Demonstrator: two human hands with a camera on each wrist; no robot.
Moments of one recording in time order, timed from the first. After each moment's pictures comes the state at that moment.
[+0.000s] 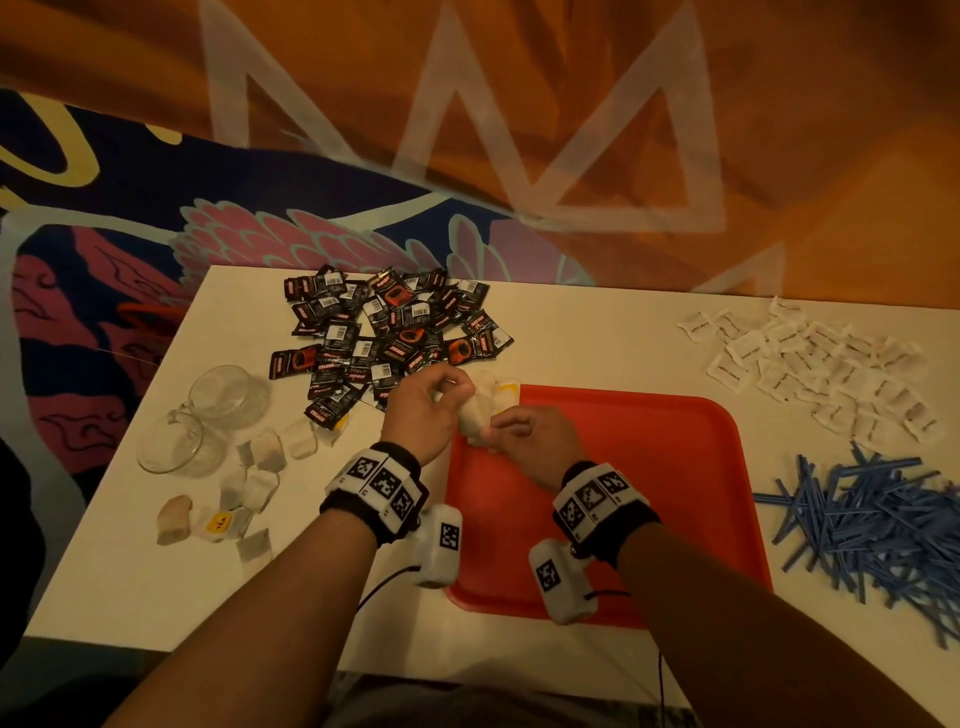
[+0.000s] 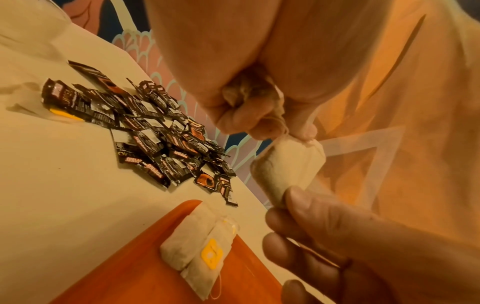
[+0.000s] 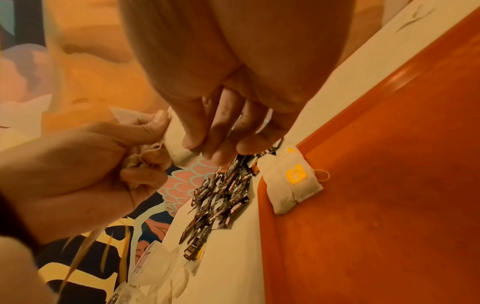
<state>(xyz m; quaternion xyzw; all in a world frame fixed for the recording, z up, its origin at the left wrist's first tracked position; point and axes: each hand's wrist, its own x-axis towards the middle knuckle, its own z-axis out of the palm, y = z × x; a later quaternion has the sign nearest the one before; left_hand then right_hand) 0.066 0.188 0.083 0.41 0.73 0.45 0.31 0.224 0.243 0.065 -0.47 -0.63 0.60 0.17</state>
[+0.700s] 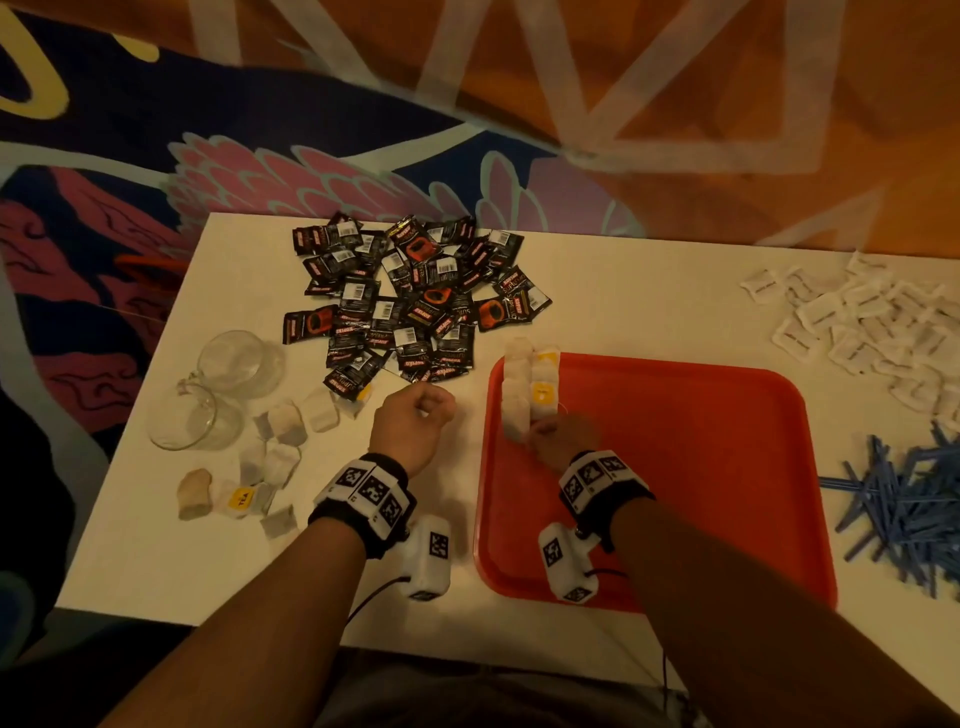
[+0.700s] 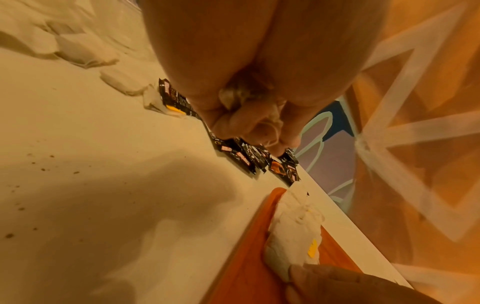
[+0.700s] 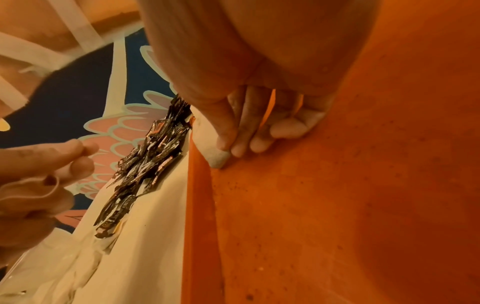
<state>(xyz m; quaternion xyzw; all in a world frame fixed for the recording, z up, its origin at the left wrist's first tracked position) 0.019 0.153 0.019 0.29 0.81 0.35 0.37 0.196 0.250 -0.004 -0.60 -0.67 0.42 -0.13</state>
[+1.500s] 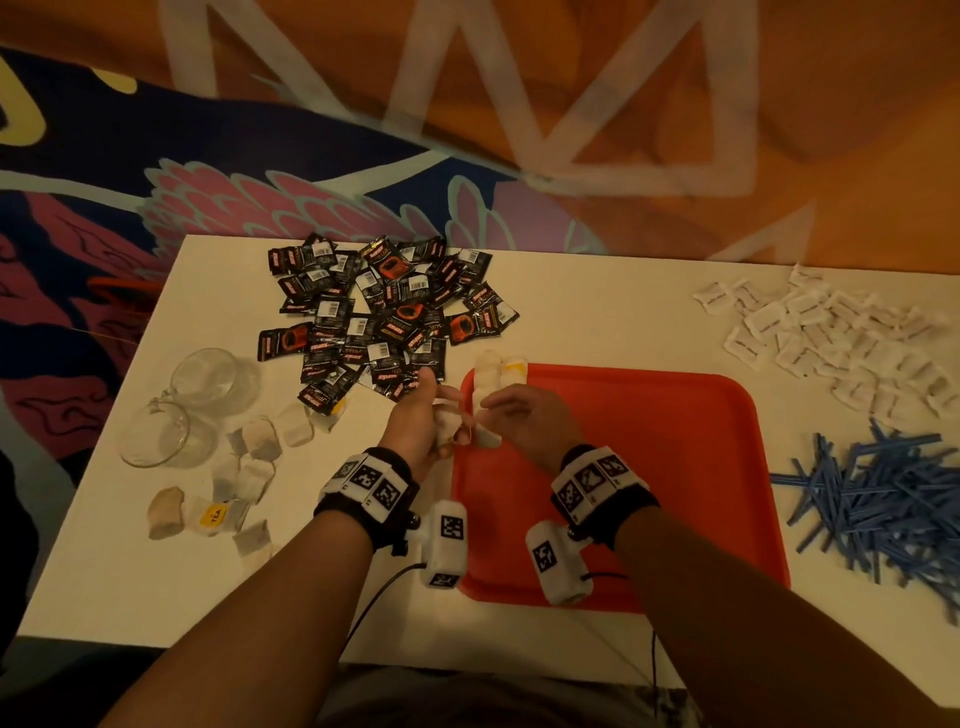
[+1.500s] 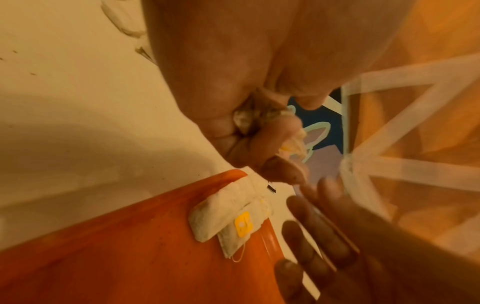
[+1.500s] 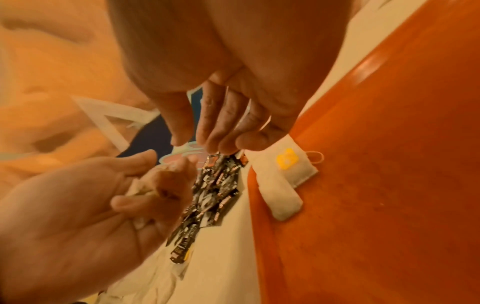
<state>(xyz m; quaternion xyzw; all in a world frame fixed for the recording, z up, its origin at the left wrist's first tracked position) 0.063 0.183 0.061 0.05 0.66 0.49 0.57 0.207 0.251 0.050 -0.47 -0.66 0.57 0.11</state>
